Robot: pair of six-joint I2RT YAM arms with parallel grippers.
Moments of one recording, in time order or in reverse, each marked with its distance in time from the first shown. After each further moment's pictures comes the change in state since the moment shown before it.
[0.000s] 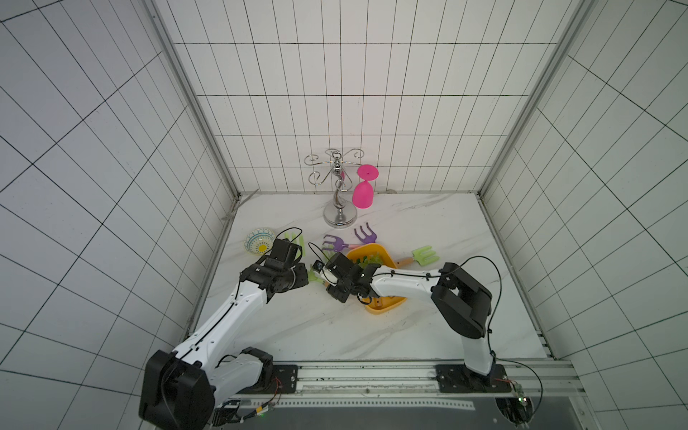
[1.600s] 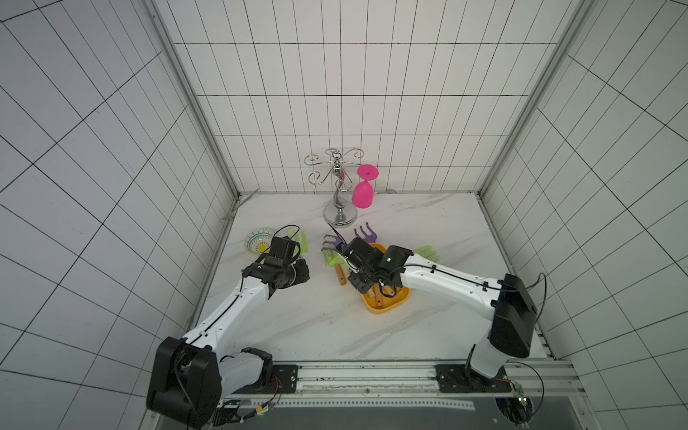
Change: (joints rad) left arm 0.032 0.092 -0.053 0.168 0.104 -0.018; right arm -0.026 -0.326 0.092 -0.568 0.153 0.241
